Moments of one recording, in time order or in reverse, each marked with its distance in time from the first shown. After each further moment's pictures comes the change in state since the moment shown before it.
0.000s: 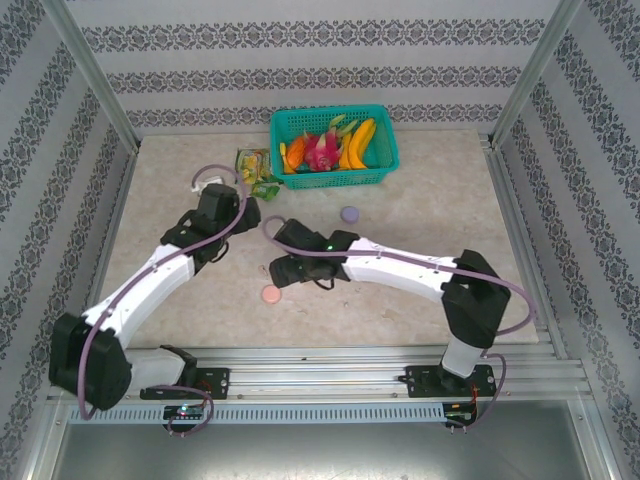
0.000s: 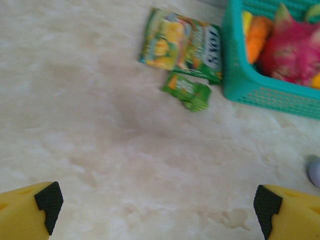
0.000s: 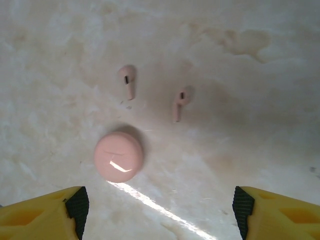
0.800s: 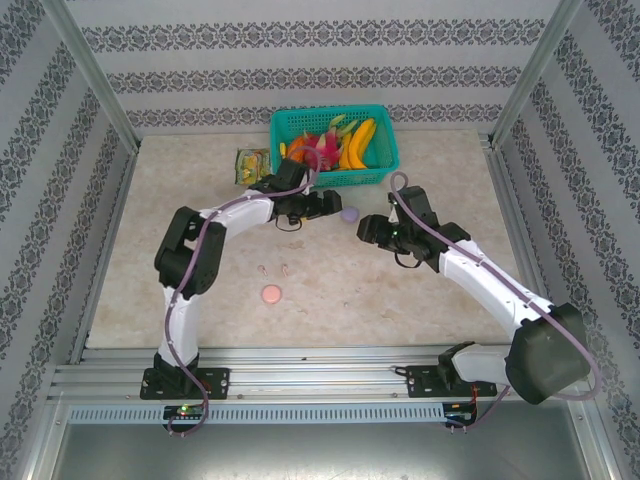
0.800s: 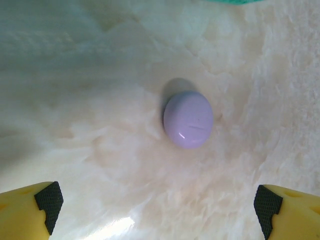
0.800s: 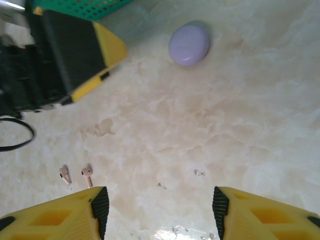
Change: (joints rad) left arm -0.120 0.831 0.579 0.100 0.673 -0.043; right arm -0.578 -0.484 -0.415 0.153 -0.235 0.060
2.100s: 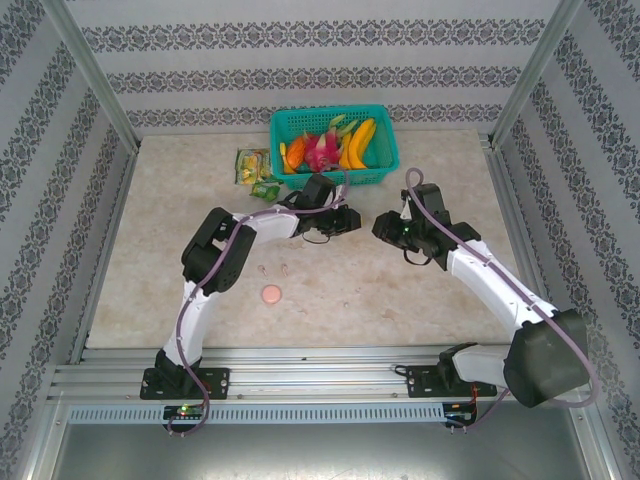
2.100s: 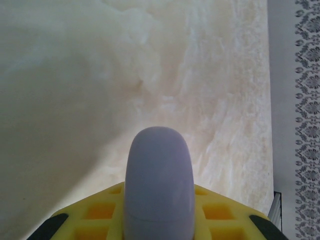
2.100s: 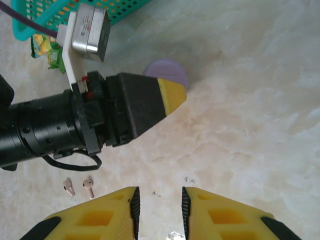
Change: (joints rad) left arm -0.115 0.215 0.064 0.271 0.202 -0.170; right arm -0.113 -0.021 -0.015 0.010 -0.064 0.012
